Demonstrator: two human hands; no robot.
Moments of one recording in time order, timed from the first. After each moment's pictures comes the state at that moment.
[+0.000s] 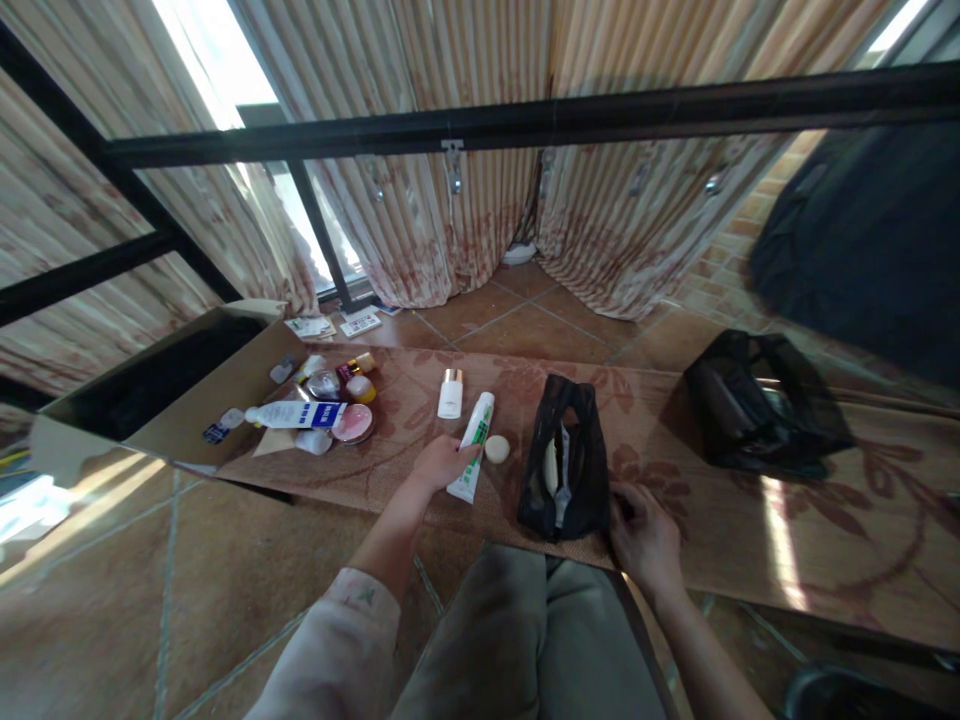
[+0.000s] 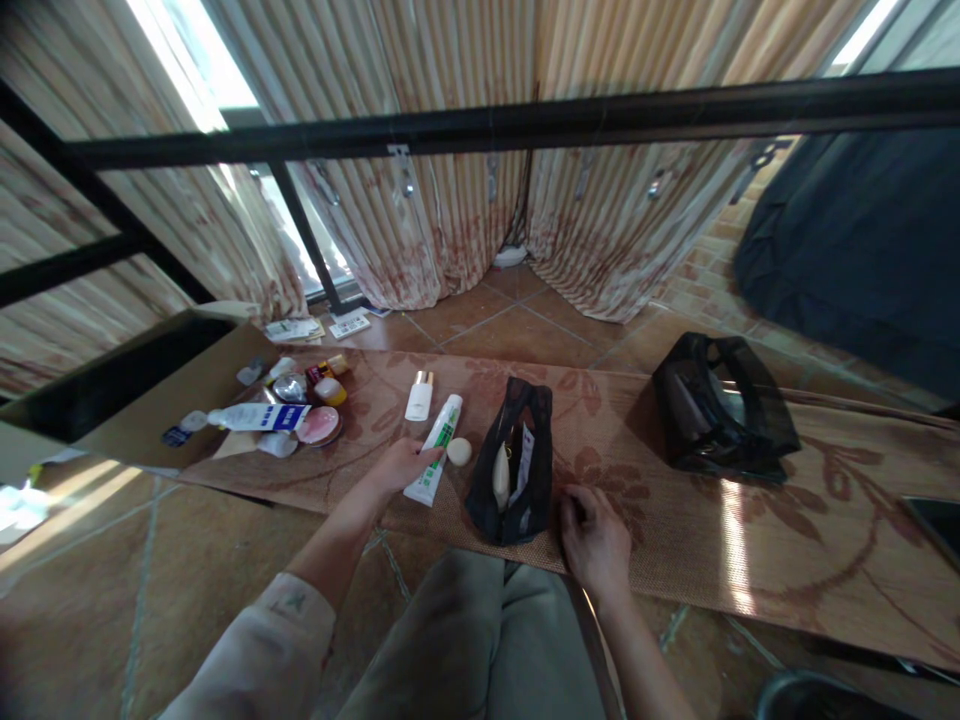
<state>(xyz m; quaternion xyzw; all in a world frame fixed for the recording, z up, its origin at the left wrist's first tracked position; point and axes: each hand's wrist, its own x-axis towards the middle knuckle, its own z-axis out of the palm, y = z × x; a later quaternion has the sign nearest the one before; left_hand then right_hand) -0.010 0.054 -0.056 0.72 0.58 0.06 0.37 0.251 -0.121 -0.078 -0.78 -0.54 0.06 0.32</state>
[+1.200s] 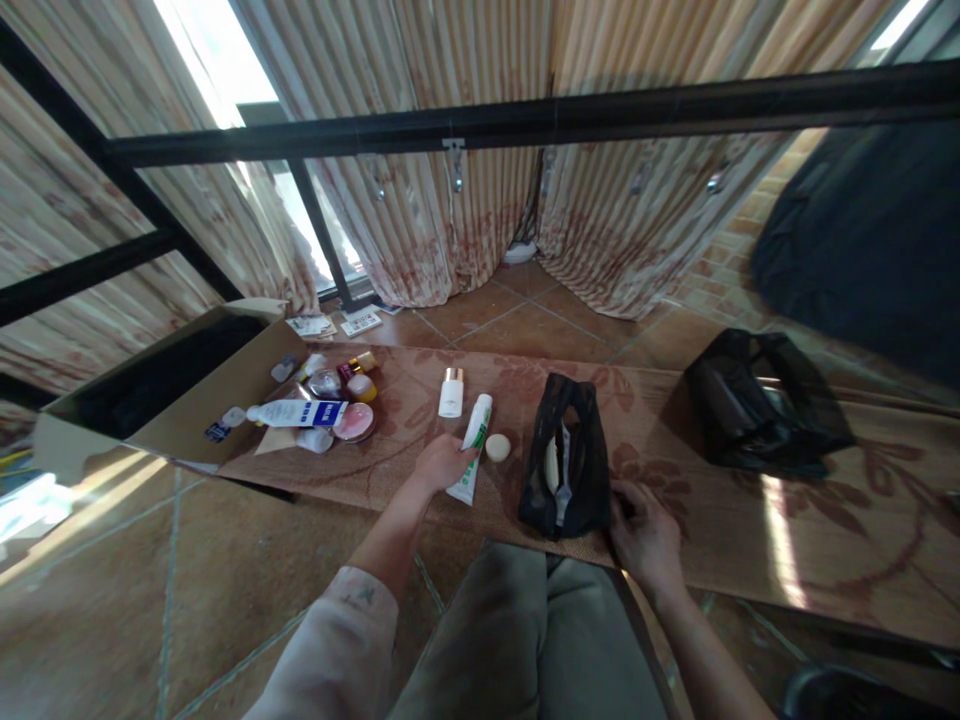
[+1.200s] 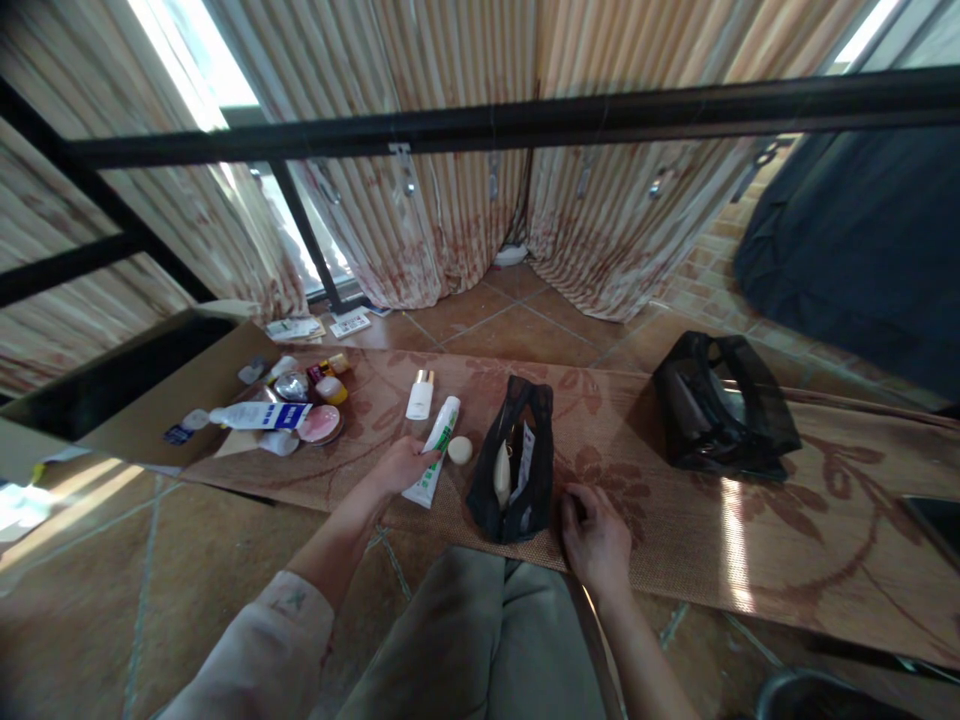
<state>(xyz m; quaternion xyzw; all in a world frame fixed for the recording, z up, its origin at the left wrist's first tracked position) -0.007 0.046 -0.040 0.74 0.59 0.02 0.32 0.253 -0.122 -0.081 -0.77 -0.54 0.06 0.33</state>
